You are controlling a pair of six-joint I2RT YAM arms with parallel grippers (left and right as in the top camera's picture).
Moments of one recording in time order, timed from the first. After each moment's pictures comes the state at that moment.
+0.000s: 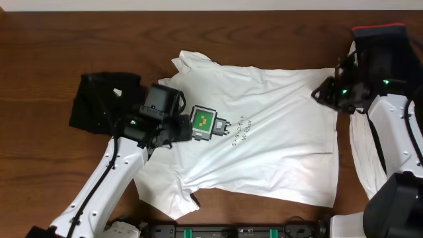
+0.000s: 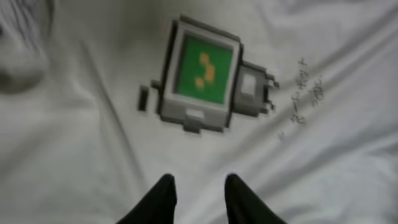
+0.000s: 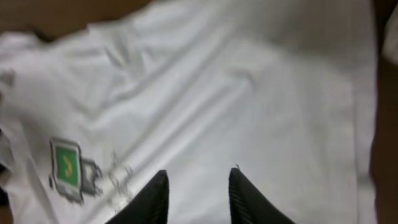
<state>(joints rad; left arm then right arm) -0.36 1.33 0.96 -0.75 0.14 -0.41 -0.14 1.60 1.20 -0.82 -0.37 0.25</state>
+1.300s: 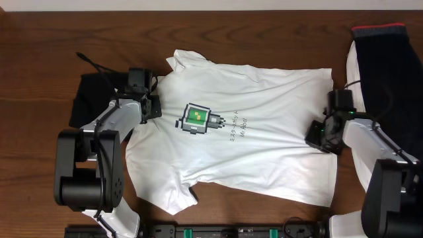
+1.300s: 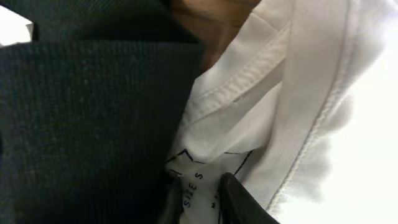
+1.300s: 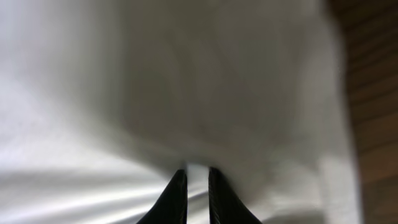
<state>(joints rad) -0.06 1.84 1.00 -0.36 -0.14 -0.19 -0.10 1.63 0.80 -0.63 -0.04 0.40</state>
